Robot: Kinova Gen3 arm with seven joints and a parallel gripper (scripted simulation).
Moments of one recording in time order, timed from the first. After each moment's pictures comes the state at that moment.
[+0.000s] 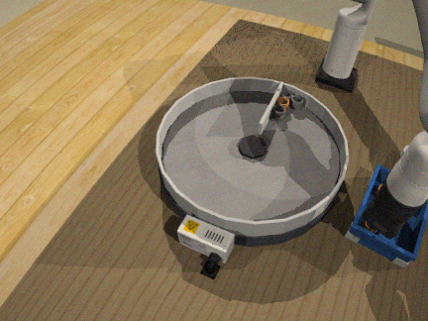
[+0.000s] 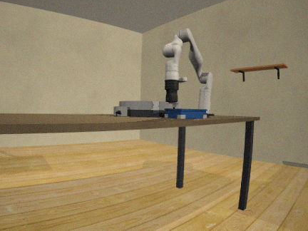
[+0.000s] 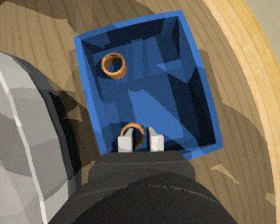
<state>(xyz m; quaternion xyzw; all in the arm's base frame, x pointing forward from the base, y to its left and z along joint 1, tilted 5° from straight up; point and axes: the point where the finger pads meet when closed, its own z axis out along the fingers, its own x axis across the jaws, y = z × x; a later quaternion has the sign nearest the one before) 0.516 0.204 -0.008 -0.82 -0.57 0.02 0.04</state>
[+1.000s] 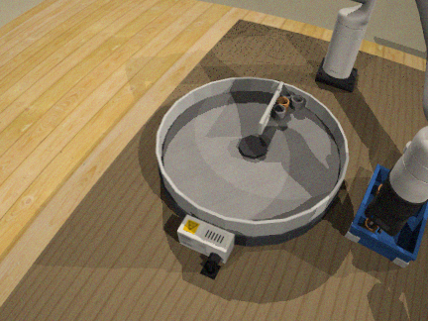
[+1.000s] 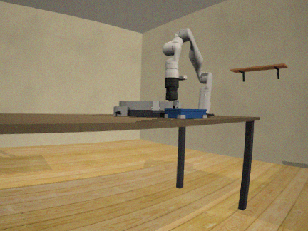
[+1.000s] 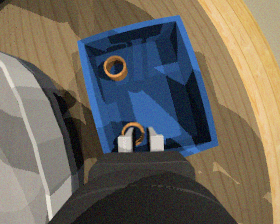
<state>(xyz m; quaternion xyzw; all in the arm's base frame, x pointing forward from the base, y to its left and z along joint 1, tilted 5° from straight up) 0.517 0.204 0.003 -0.82 -0.57 0.02 0.04</state>
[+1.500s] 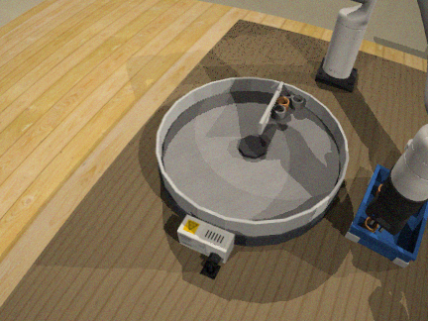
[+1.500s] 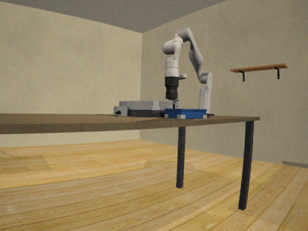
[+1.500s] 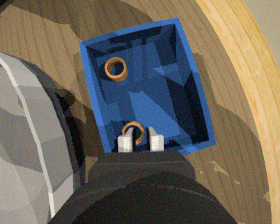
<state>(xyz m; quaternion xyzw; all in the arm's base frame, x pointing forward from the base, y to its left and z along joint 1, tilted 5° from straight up) 0.517 0.204 0.009 -0.82 -0.57 0.02 0.04</state>
